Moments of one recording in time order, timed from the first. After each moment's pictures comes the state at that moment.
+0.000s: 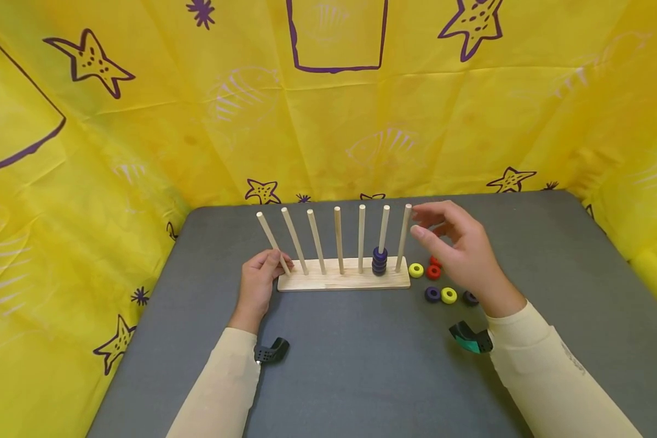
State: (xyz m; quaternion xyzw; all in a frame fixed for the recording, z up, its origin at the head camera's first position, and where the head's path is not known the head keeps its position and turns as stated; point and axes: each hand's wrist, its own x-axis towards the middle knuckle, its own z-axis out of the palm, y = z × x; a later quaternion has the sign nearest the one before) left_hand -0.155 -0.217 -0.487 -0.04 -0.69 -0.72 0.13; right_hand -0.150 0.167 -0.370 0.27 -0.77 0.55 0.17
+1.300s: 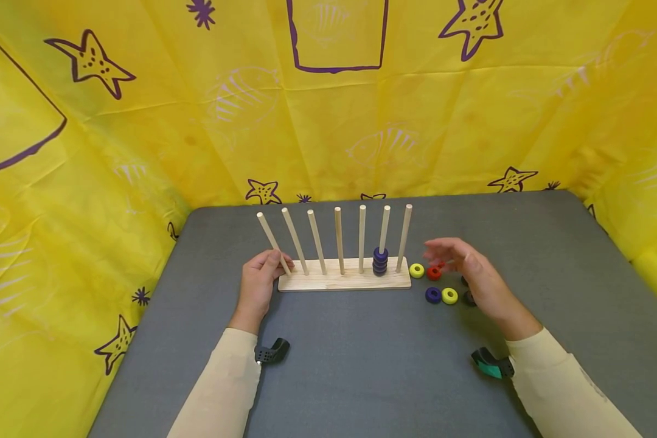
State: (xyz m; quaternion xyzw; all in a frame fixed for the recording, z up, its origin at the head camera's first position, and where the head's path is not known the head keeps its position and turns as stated) left_hand -0.155 -0.218 -0.488 -0.04 -0.69 -0.71 0.13; right_hand -0.134 0.208 -0.433 0.31 -0.71 0.64 0.04
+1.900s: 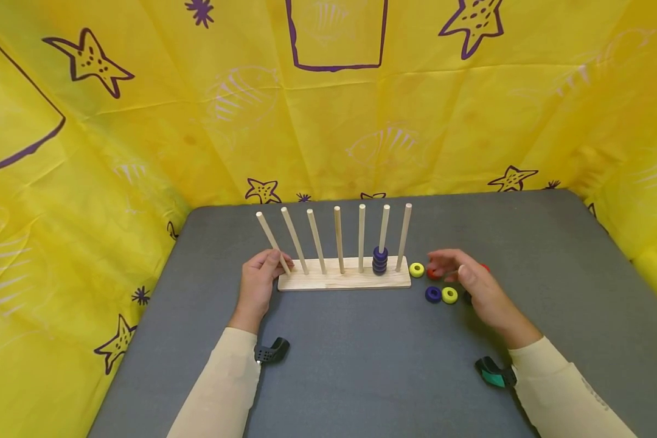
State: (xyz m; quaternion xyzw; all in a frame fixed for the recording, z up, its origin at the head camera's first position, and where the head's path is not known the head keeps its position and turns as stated) left_hand -0.156 -0.218 -0.488 -0.04 -0.69 -0.71 0.13; right_hand -0.126 0.218 -0.458 0.26 -0.76 0.60 0.03
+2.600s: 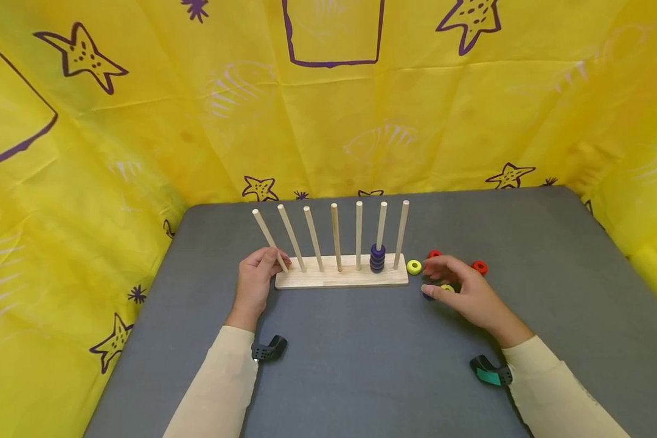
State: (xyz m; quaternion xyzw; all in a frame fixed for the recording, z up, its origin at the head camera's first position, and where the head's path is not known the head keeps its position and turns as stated) left_hand -0.157 -0.218 -0.489 -0.05 -0.68 -0.72 0.13; right_hand -0.124 0.216 -0.473 0.19 -0.84 0.52 0.00
